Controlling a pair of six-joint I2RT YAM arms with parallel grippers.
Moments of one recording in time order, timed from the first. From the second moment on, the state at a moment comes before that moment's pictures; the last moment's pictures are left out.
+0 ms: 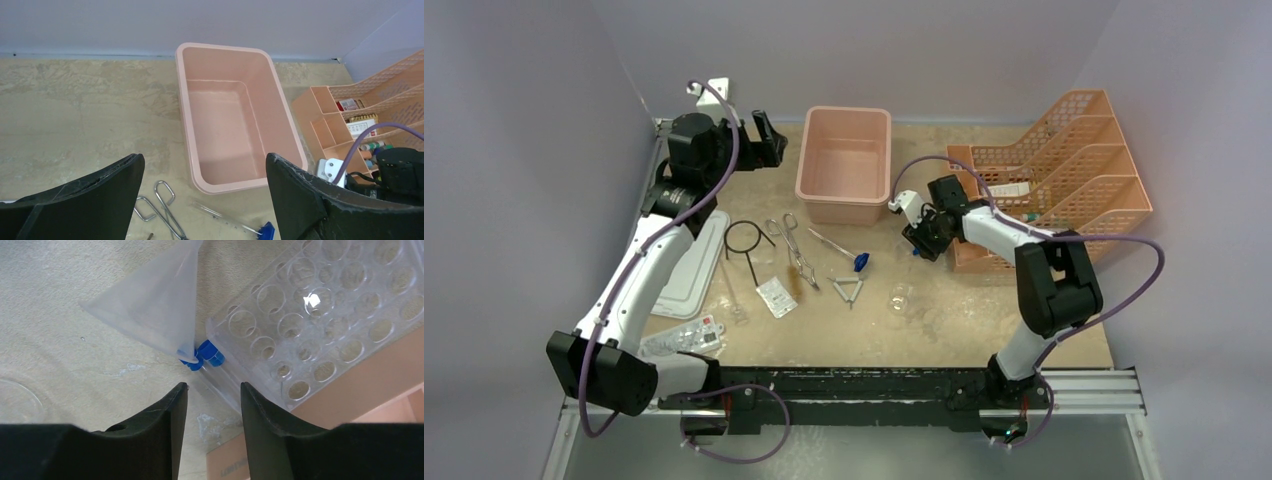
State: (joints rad) left arm -0.26 1.27 1.31 -0.25 0.05 -0.30; right arm 0.32 1.69 1.03 -0.47 -0.17 -0.59
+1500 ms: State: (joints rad) left arm -0.28 1.28 1.34 -0.26 0.07 -0.26; right arm 0.32 1.66 1.00 -0.46 -0.11 -0.56
